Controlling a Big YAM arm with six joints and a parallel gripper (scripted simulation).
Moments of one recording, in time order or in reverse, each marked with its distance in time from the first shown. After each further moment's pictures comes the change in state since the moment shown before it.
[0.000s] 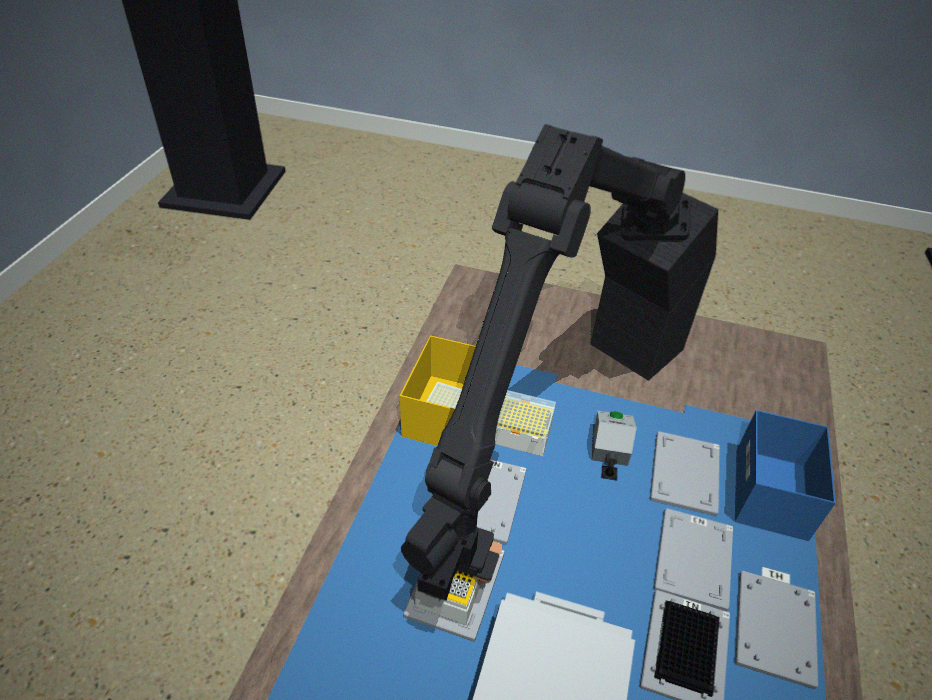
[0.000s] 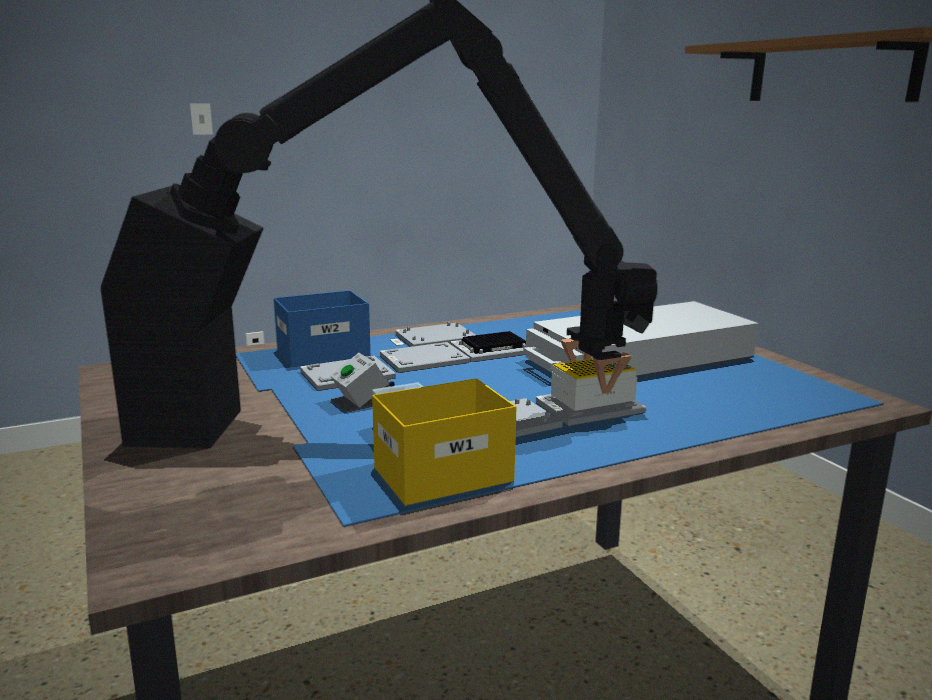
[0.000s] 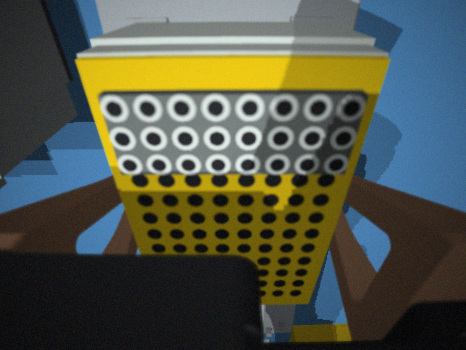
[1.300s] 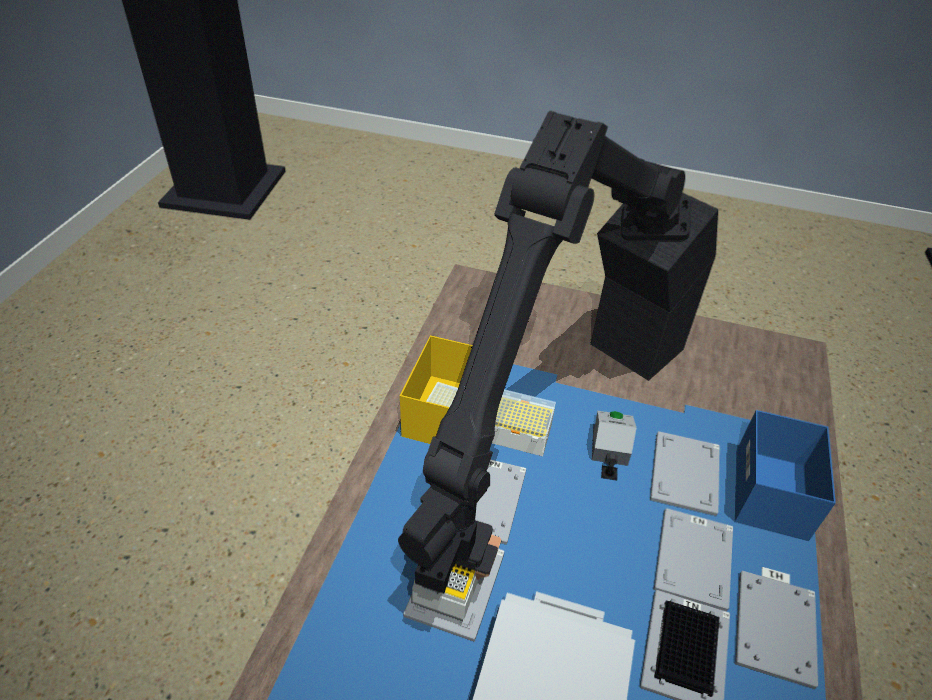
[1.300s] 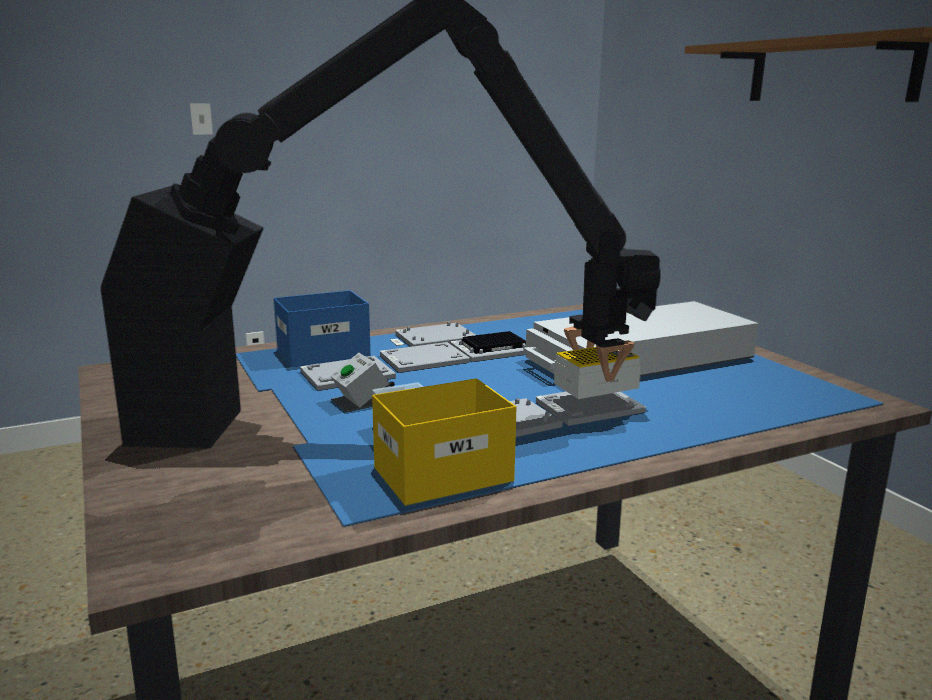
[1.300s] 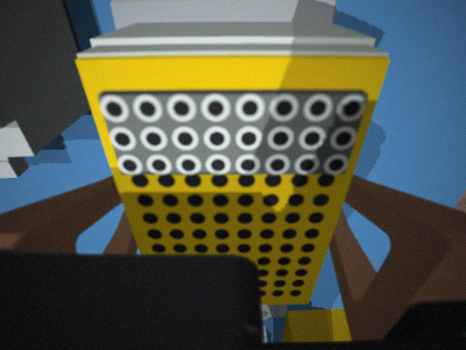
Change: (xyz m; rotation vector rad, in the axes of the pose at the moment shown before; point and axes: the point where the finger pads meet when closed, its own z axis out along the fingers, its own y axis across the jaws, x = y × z) arm -0.004 -0.003 -0.023 0.002 -0.008 0.000
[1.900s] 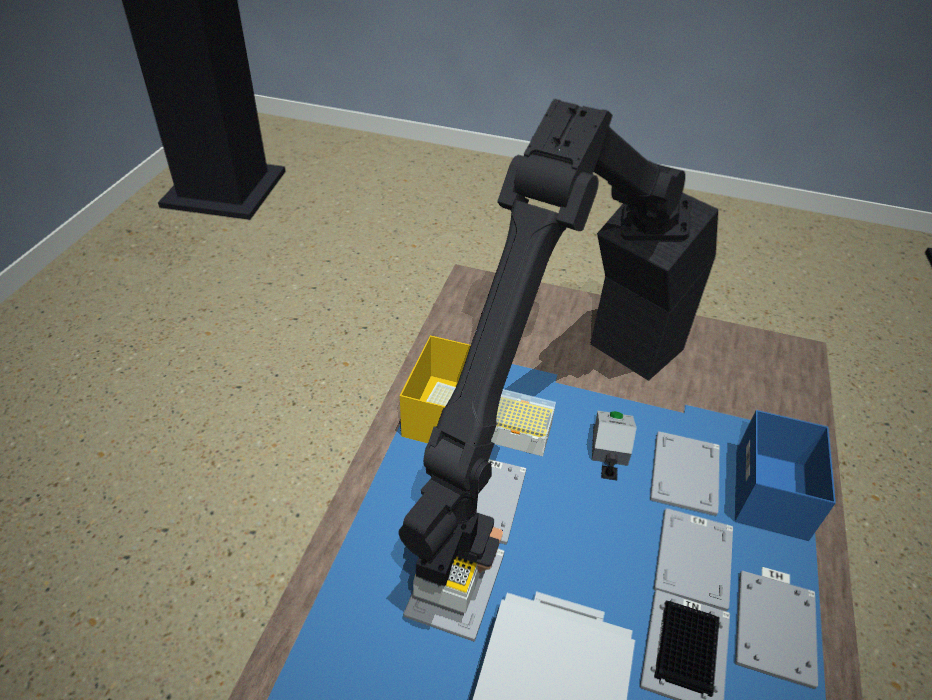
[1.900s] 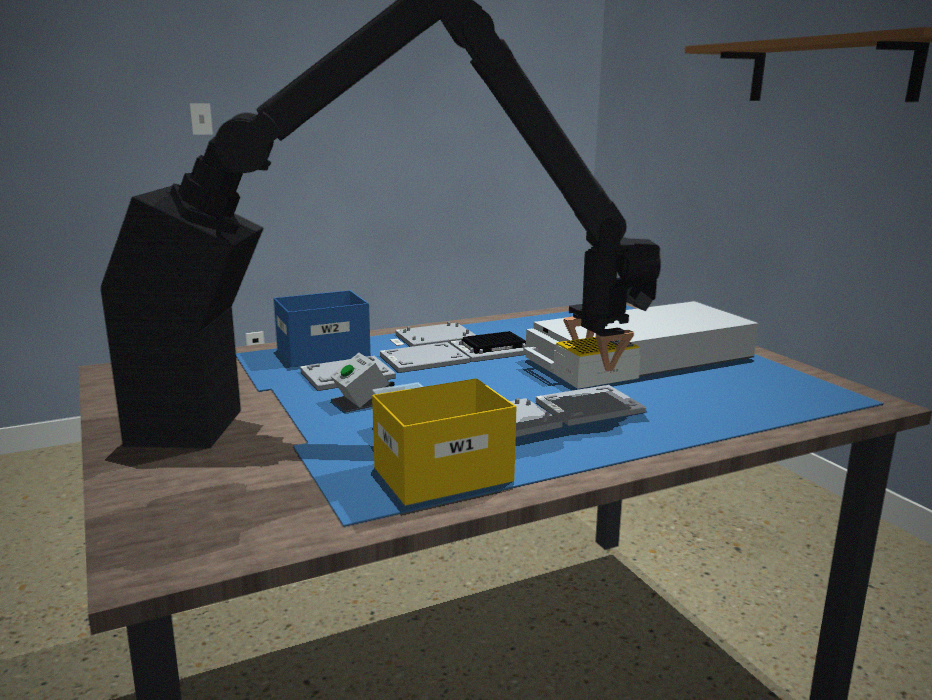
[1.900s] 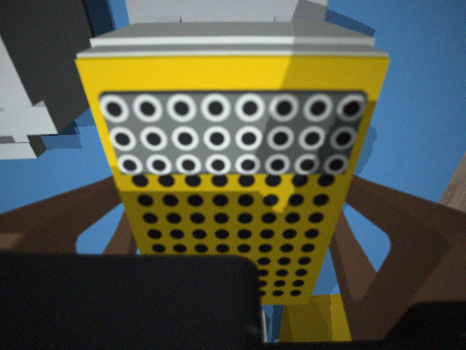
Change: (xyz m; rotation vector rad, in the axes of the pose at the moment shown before) arm 0.001 0.001 -0.019 -0.002 0.003 -0.003
